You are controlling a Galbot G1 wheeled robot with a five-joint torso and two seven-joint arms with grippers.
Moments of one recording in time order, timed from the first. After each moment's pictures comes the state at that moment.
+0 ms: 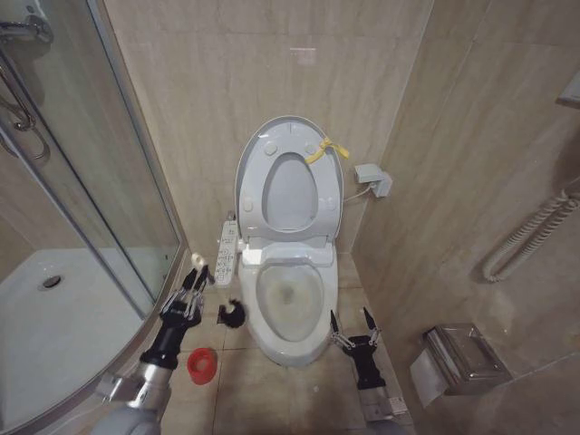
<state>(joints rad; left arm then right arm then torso) 1.58 -1.15 -0.53 -2.12 -0.51 -0.35 0.09 -1.41 1.53 0.53 1.53 0.22 0.67 -0.20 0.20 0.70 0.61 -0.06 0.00</state>
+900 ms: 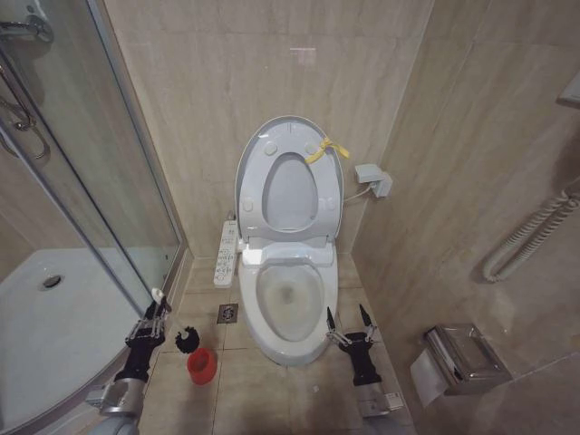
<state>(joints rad) 1.41 -1.19 -0.57 -1.62 -0.53 -0.42 0.08 -1.39 1.53 0.51 1.53 0.25 0.67 -0.21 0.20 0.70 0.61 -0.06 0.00</state>
